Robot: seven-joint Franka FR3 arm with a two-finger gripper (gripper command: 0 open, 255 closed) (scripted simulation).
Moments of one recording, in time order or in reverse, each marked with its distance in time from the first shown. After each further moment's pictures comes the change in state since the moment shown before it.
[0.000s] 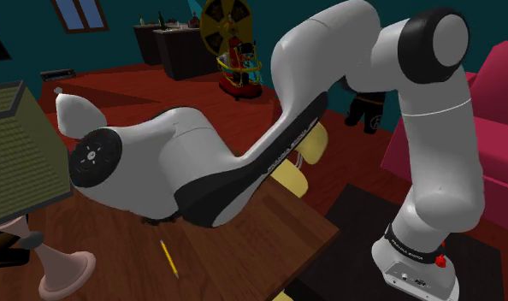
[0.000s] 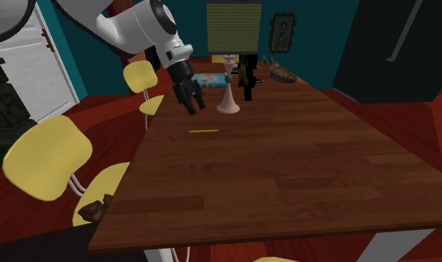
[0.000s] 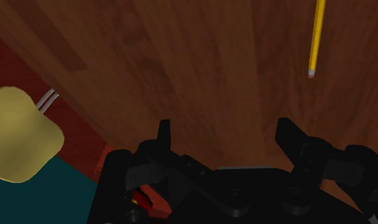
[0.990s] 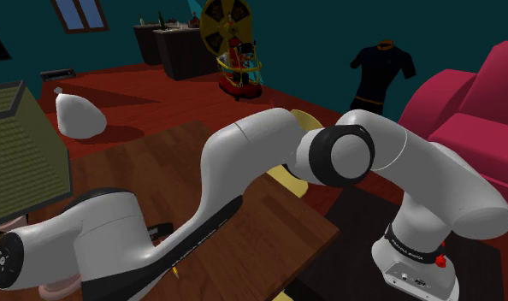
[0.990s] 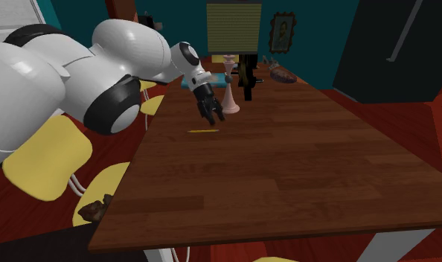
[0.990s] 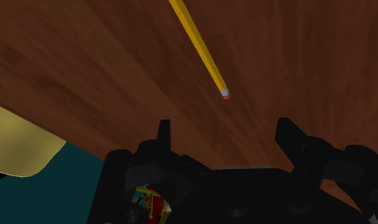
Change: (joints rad) arm 0.557 0.578 -0.335 0.805 -0.281 -0.265 0.007
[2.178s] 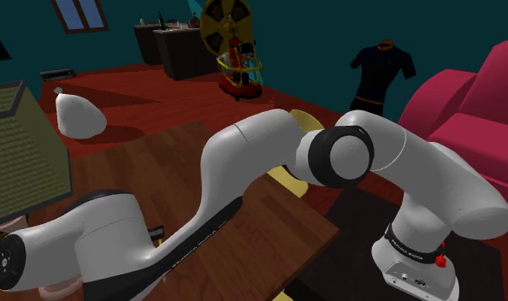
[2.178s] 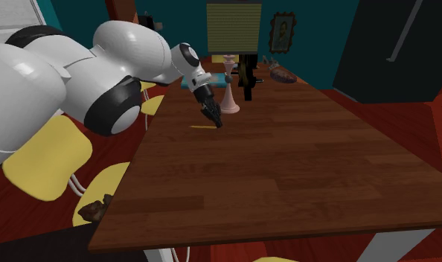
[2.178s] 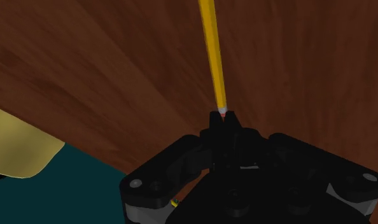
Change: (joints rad) arm 0.001 0.006 -0.002 0.001 -0.002 0.004 0.004
